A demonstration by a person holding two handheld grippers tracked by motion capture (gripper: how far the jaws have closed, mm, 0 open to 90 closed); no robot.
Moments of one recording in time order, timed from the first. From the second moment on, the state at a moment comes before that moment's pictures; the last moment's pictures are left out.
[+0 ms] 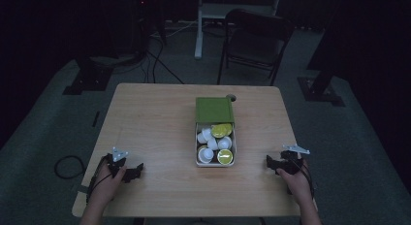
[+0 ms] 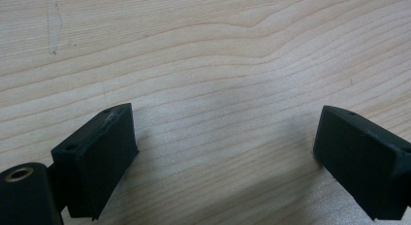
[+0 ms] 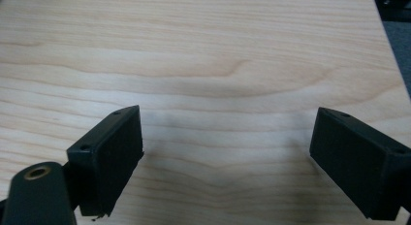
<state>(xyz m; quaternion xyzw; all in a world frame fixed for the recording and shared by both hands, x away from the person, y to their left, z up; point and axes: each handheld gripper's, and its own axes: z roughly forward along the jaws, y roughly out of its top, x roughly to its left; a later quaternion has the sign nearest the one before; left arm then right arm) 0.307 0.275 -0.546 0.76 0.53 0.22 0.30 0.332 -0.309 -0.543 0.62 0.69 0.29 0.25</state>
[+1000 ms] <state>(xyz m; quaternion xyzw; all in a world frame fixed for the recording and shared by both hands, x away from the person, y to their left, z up) 0.307 0.275 -0.546 0.76 0.53 0.22 0.30 0.335 -0.258 -0.476 0.54 0.71 0.38 0.24</state>
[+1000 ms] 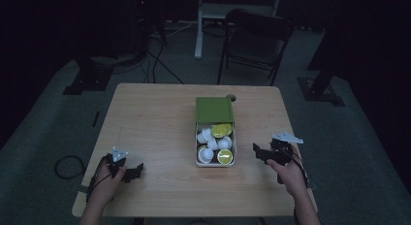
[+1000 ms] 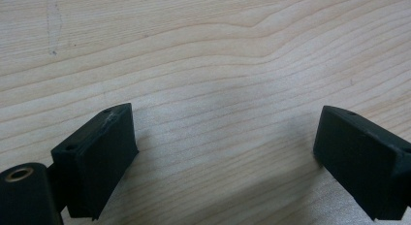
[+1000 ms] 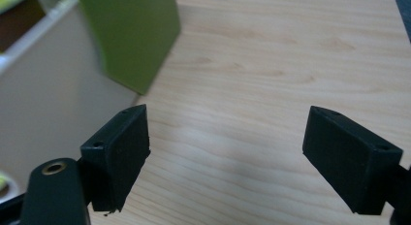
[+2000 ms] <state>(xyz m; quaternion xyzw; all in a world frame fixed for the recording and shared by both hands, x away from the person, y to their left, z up) 0.307 0.275 -0.546 0.76 0.53 0.22 0.30 0.341 -0.211 -0.435 0.42 0.74 0.45 0.25</state>
